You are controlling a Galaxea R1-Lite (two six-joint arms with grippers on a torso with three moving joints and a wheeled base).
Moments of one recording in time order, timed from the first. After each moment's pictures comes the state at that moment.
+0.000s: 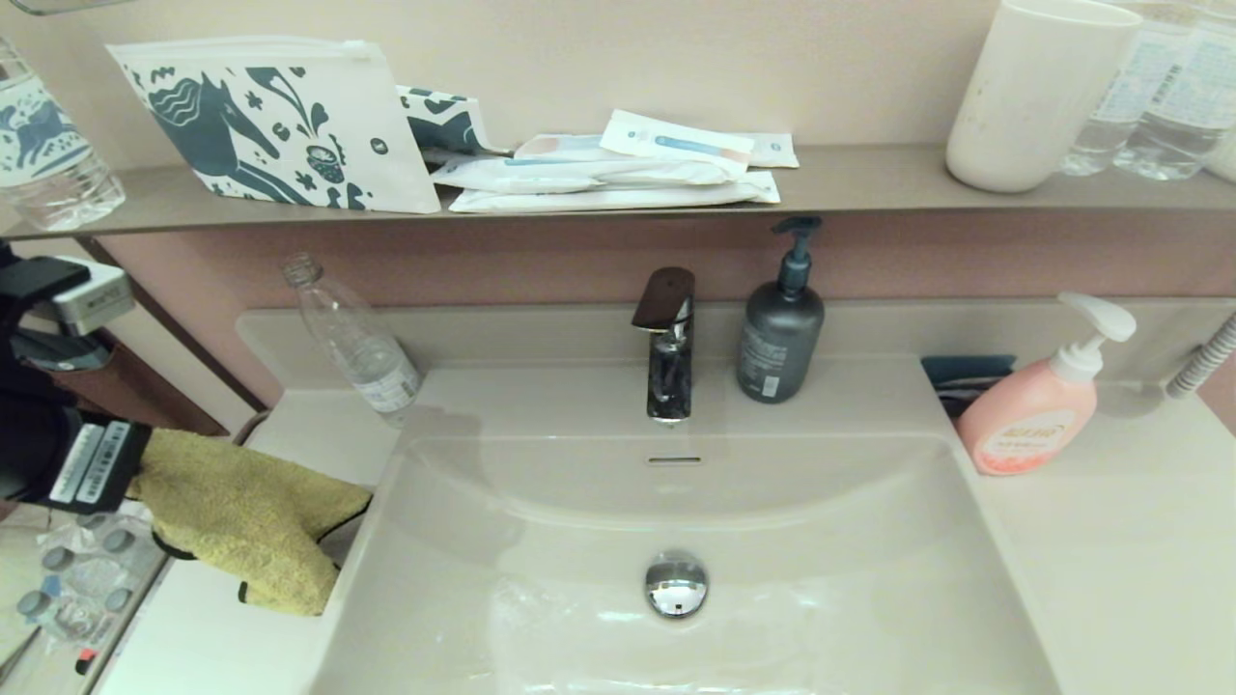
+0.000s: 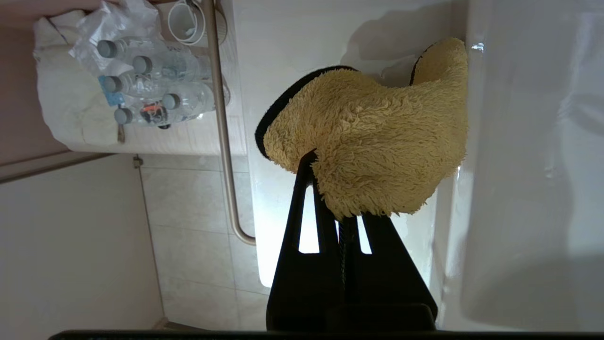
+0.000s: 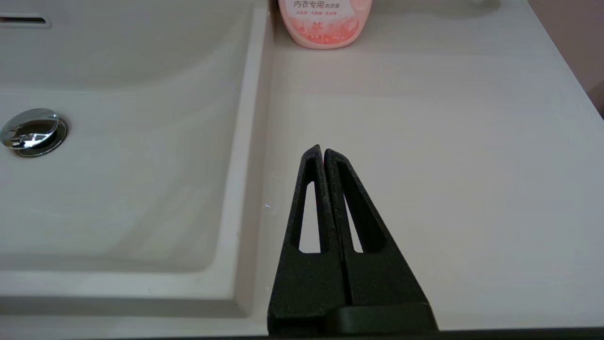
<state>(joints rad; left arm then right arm) 0.01 1.29 -1.21 0.74 0.27 0.21 0.00 0.00 0.00 0.00 0.00 -0.03</state>
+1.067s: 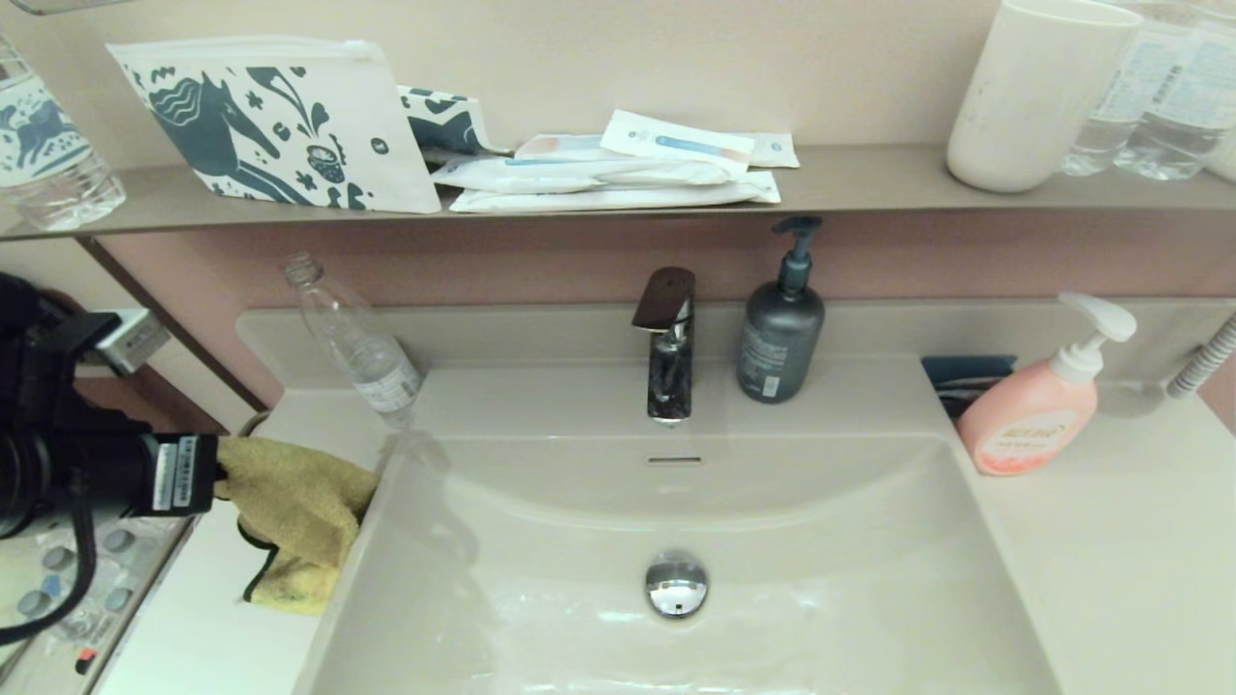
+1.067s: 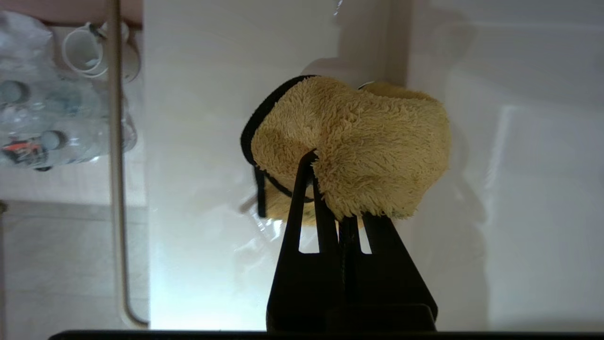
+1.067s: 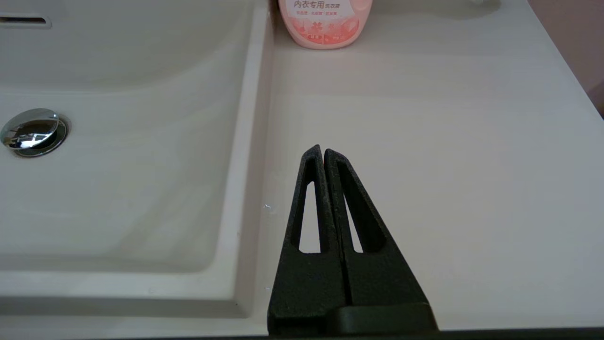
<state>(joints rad) 0.11 1.31 -0.88 0.26 -0.02 0.10 0.00 0.00 0.00 0.00 0.00 -0.03</state>
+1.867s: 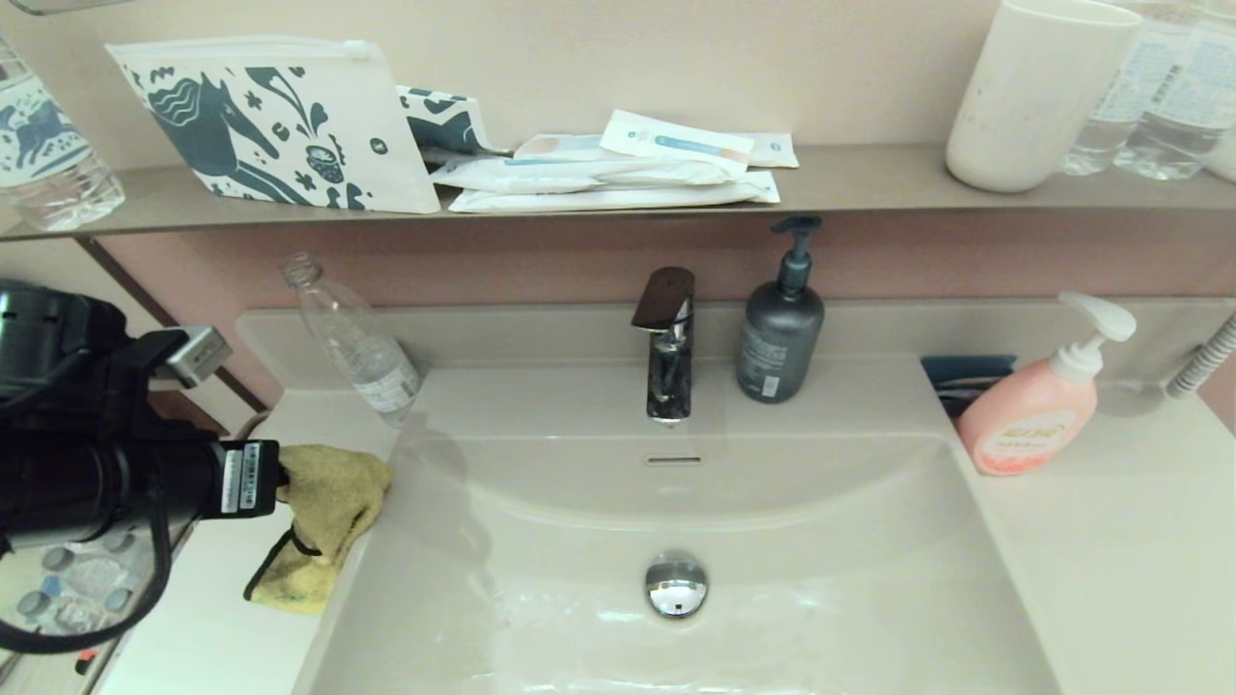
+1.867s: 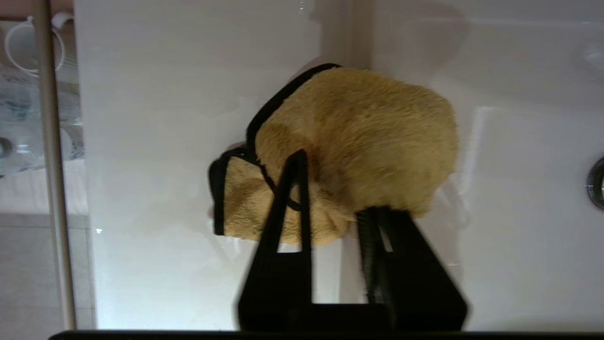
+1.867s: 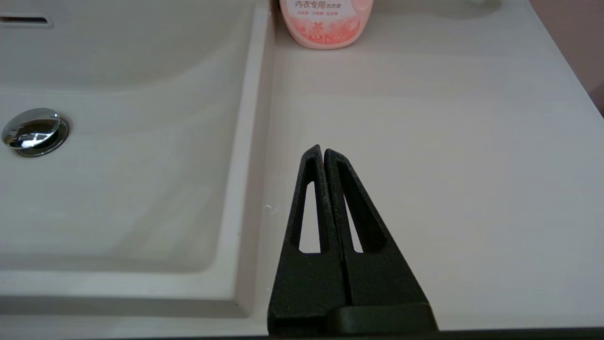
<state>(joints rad) 0.04 1.38 -0.82 0.15 -0.02 0.03 0.00 0.00 0.00 0.00 0.00 -0.03</state>
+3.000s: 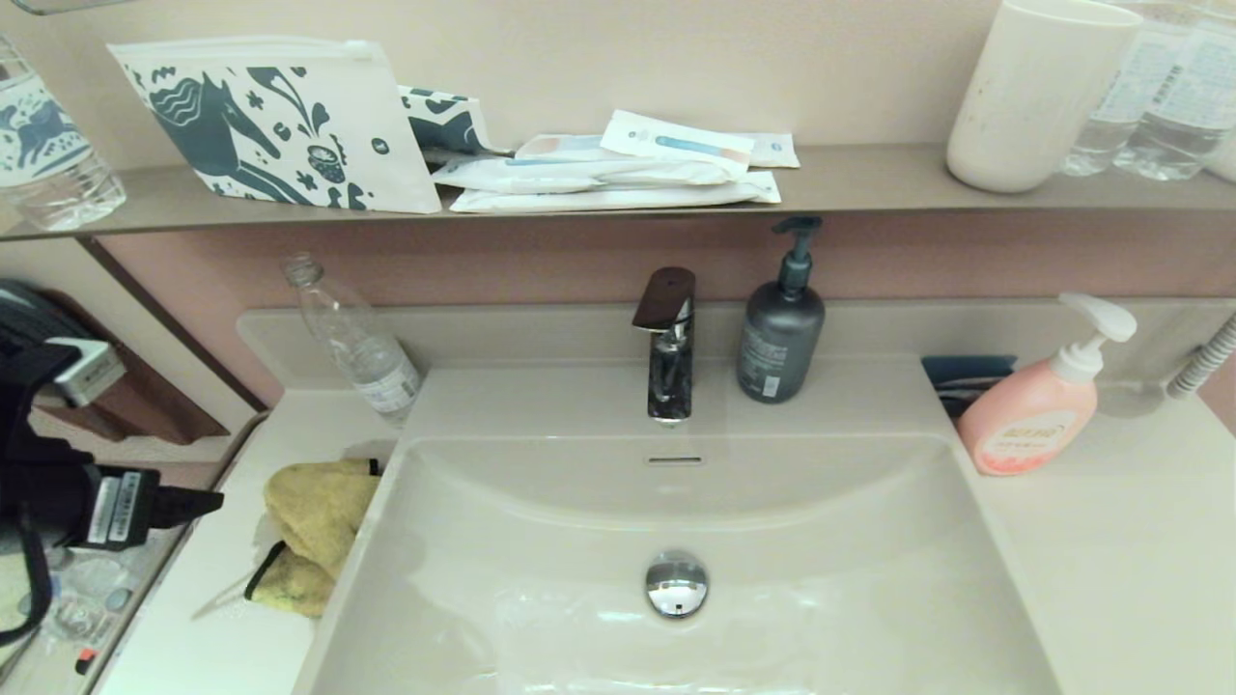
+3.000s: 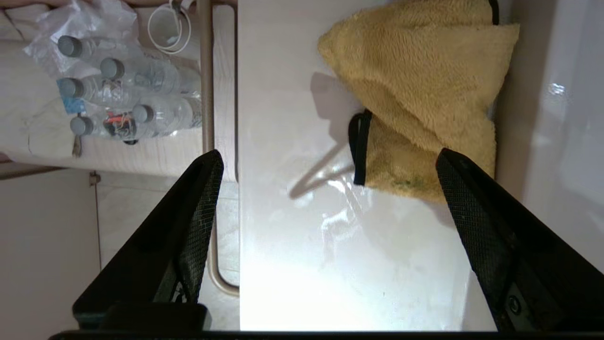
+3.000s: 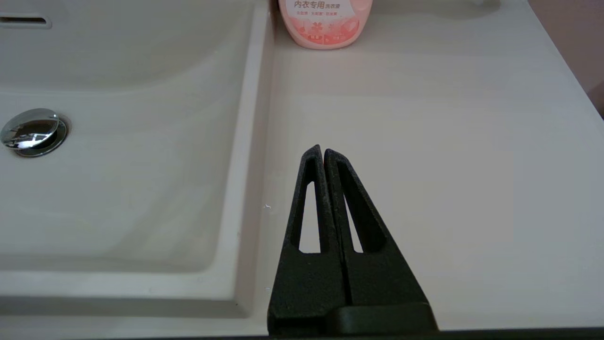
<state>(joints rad) 0.32 1.31 -0.85 0.27 -0.02 0.32 0.00 0.00 0.00 0.00 0.00 -0.03</state>
